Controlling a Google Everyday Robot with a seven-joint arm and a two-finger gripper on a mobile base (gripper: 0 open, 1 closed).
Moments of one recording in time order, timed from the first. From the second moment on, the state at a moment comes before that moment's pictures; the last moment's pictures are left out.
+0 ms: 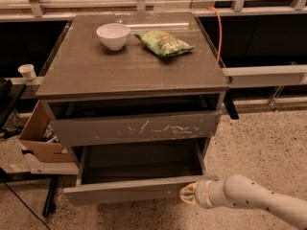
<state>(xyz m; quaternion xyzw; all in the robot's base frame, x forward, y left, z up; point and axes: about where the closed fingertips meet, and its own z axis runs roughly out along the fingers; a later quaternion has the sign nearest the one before) 0.464 -0.143 0.407 -0.66 0.66 0.11 0.33</state>
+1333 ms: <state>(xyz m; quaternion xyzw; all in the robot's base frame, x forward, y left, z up) 0.530 -0.125 0.383 -0.67 0.63 0.04 0.39</state>
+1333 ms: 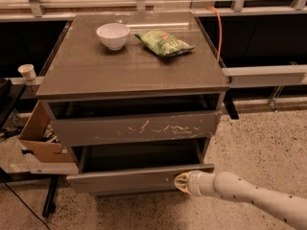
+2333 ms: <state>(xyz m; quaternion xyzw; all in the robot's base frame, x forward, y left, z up) 0.602 -0.111 0.388 -0.68 0.62 0.02 0.40</state>
